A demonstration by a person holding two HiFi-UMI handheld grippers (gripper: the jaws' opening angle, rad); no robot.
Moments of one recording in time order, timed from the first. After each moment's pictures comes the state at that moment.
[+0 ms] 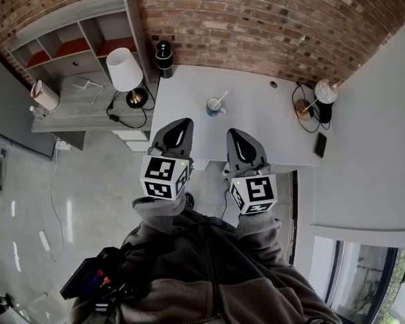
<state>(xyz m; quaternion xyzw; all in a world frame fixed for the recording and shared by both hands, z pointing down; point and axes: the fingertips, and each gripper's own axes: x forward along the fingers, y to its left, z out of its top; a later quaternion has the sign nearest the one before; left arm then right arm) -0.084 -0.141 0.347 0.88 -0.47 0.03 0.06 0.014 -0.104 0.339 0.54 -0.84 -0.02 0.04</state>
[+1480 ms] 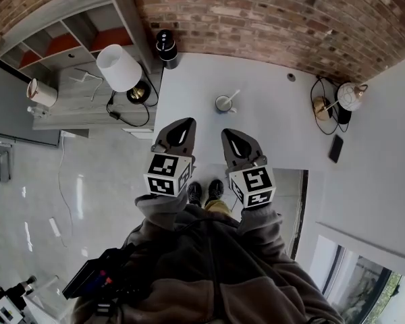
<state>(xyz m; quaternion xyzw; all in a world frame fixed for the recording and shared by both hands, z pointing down) -0.077 -0.239 0.414 0.87 -0.47 0.10 0.13 0.002 -0.208 0.424 0.47 -0.87 0.09 0.12</state>
